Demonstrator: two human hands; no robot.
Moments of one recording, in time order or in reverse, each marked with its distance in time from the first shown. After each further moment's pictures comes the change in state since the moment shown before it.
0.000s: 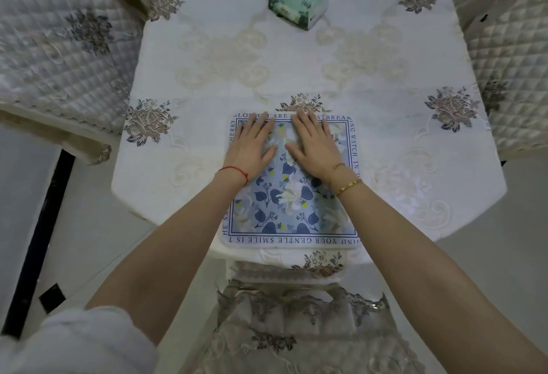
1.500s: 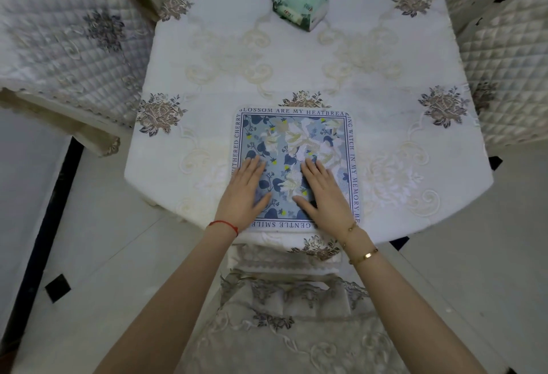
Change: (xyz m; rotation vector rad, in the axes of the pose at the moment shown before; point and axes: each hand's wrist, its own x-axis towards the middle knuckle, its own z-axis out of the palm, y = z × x) left_hand -0.126 0.017 0.020 -0.154 0.009 -0.009; right_hand -0.135 -0.023 0.023 0.178 0.016 -0.031
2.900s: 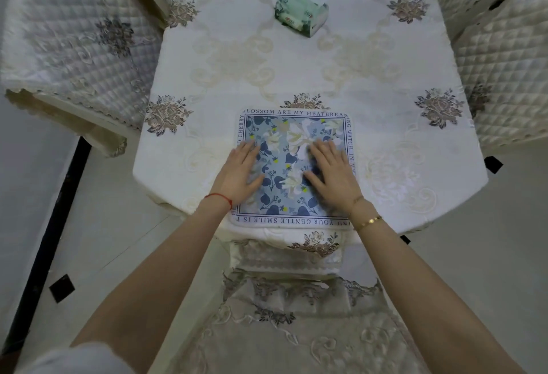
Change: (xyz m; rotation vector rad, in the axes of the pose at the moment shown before) left_hand 0.025 -0.012 -0.034 0.003 -0.023 0.004; right_hand 0.029 0.013 -0.033 -0.130 0.008 0.055
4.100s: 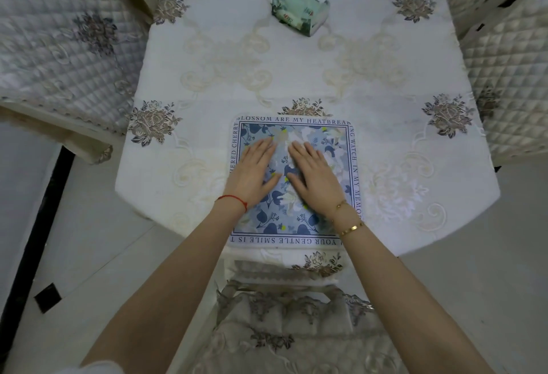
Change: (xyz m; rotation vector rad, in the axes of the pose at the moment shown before) left_hand 0.053 0.009 0.022 0.089 0.004 0.070; right_hand 0.044 -0.014 0.027 0.059 0.014 -0.092
